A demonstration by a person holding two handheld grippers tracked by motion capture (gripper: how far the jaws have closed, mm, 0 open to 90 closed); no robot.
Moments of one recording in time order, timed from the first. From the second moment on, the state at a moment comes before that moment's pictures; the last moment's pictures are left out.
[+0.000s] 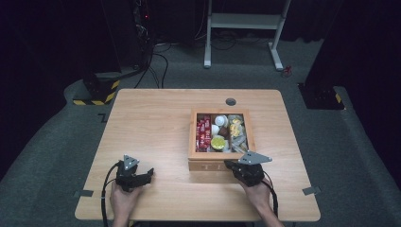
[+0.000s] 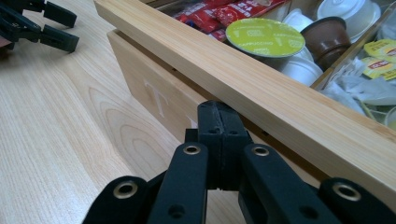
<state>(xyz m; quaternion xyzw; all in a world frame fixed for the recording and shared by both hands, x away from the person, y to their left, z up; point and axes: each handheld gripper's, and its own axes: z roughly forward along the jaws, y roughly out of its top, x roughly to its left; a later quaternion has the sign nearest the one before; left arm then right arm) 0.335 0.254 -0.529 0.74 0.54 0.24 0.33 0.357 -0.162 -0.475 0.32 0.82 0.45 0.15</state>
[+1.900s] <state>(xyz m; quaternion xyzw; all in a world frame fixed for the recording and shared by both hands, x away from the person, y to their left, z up) 0.336 0.253 -0.529 0.74 0.54 0.24 0.33 0.388 -0.206 -0.411 0.37 0.77 0.48 0.19</state>
